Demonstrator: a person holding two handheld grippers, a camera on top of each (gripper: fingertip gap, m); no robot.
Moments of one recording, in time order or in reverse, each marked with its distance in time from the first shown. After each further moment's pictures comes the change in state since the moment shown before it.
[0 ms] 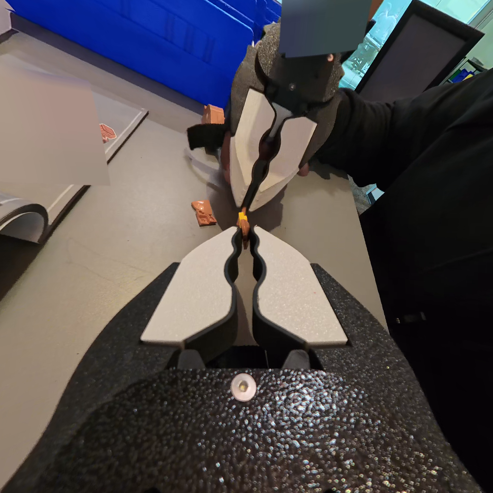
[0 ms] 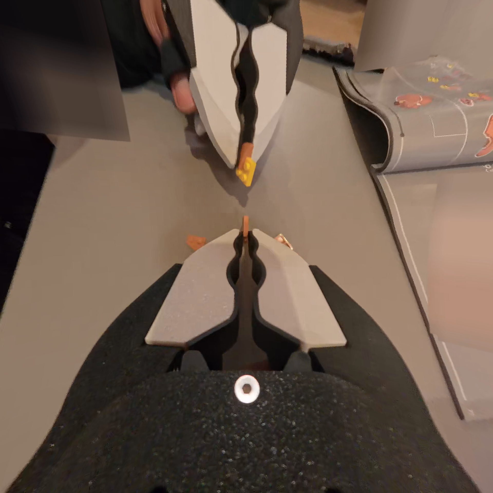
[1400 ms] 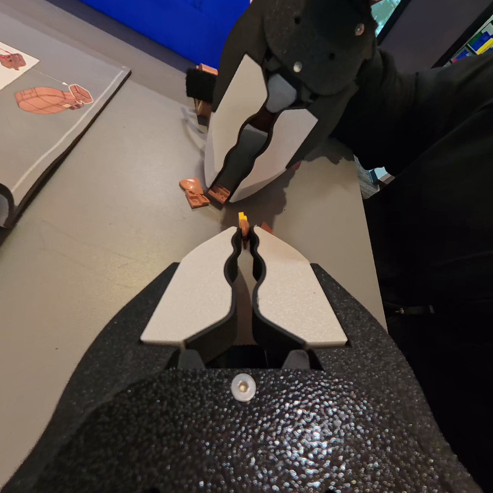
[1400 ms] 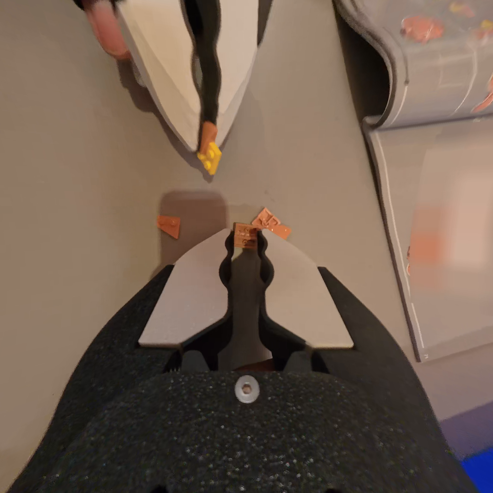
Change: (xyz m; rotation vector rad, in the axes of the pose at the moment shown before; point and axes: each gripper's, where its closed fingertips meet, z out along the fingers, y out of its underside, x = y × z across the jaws) left arm 0.004 0.016 0.006 -0.108 0.001 -0.019; right arm 0.011 0.021 0.005 -0.249 0.158 -0.028
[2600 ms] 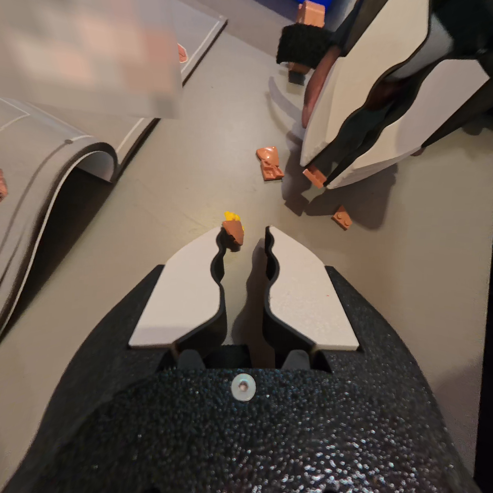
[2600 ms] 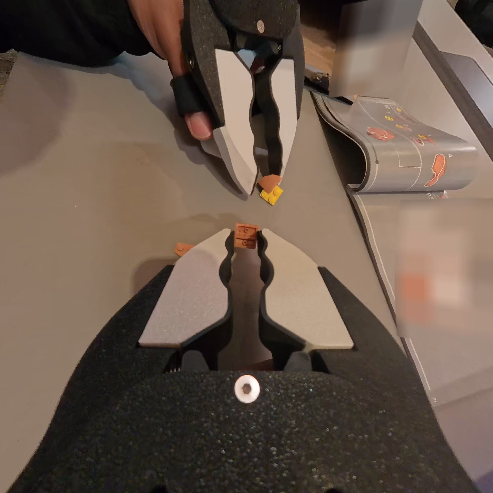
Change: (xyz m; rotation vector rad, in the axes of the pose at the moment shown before) left arm -0.047 0.017 -0.009 -0.138 -0.360 0.016; right arm -0.011 -0.026 -0.006 0.286 0.036 -0.088
